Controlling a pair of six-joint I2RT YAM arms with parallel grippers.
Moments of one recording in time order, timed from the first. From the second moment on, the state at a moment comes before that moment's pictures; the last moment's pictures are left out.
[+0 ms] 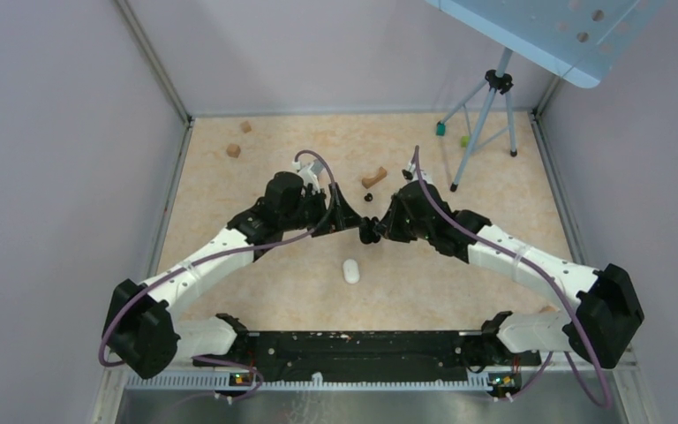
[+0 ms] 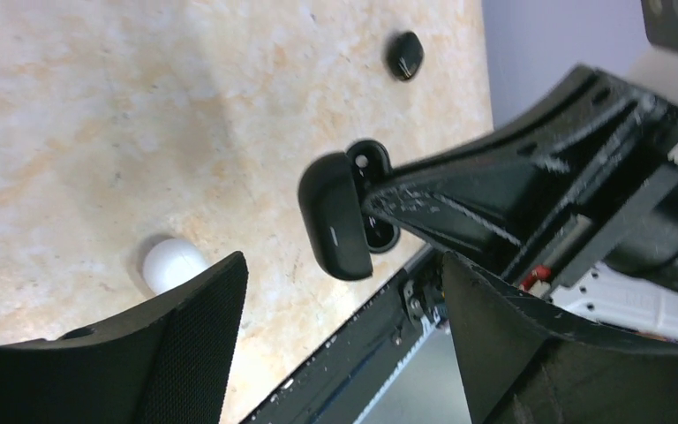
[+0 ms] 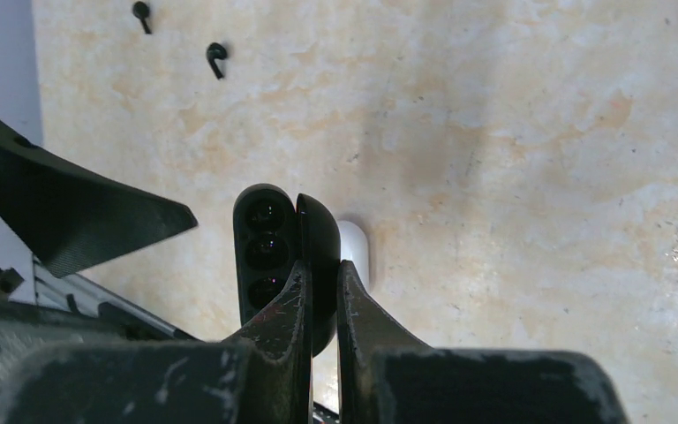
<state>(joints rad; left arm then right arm) -0.61 1.22 0.87 -0.16 0.40 -0.80 0.79 1.24 0.93 -0.35 0.08 0.81</state>
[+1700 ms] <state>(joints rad) -0.64 1.40 0.85 -0.05 0.43 -0.88 0.82 1.25 0.93 -0.39 0.12 0.82</state>
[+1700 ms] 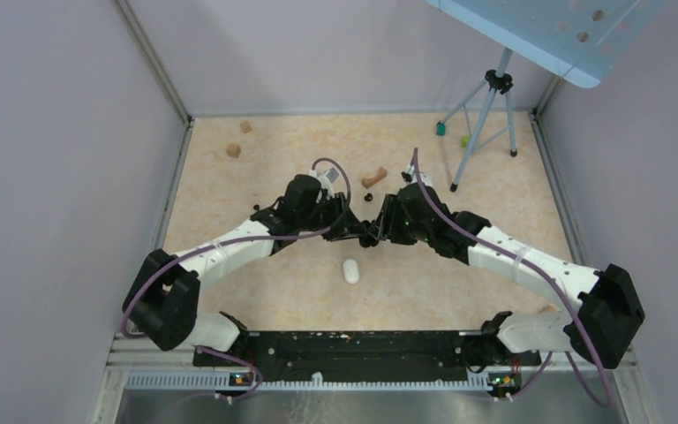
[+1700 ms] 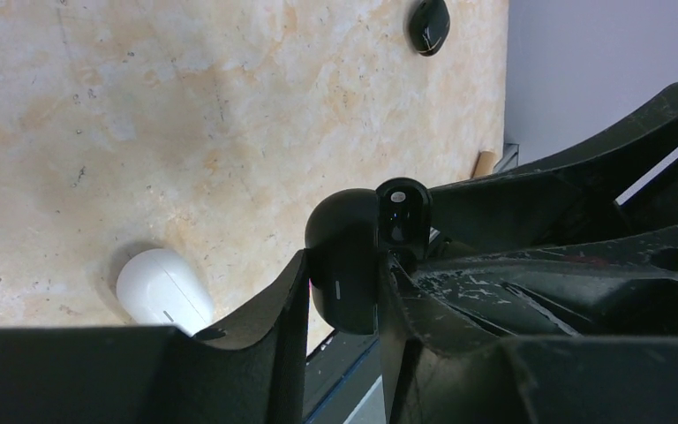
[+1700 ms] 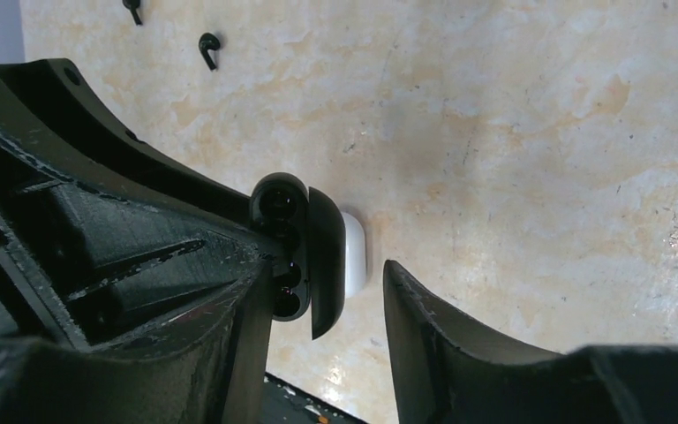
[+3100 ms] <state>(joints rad) -0.45 1.34 0.70 0.43 1.05 -1.00 0.63 1.04 0.44 0.65 -0.52 1.14</state>
